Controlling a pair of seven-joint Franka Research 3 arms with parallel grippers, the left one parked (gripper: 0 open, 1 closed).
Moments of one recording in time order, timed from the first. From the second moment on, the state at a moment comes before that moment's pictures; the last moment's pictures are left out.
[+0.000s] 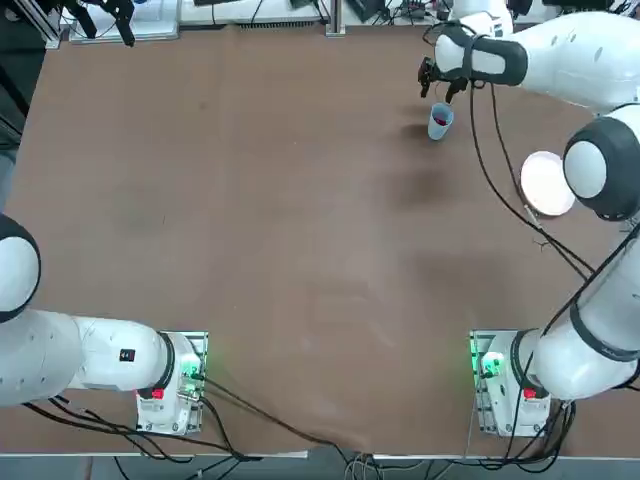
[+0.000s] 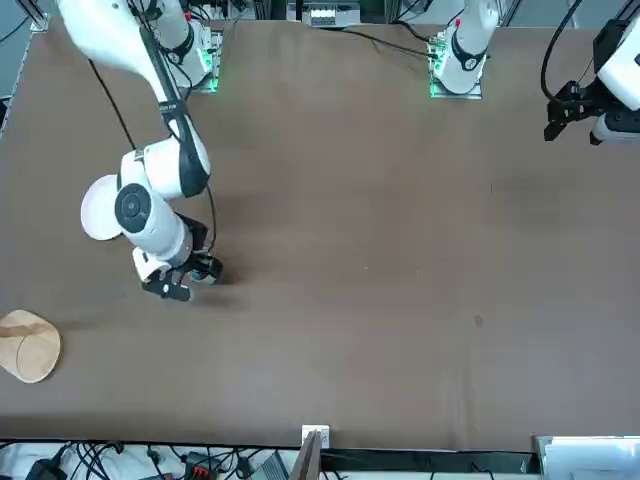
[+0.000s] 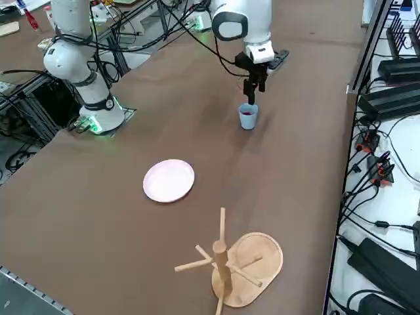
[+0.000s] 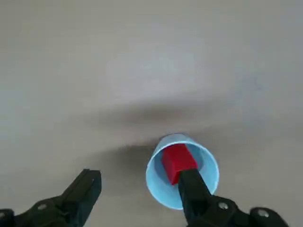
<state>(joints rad) 0.29 0.48 0.01 -1.77 -0.01 2.30 0.50</state>
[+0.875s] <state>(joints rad) 0.30 0.47 0.01 -1.83 -0.01 2.36 0.51</state>
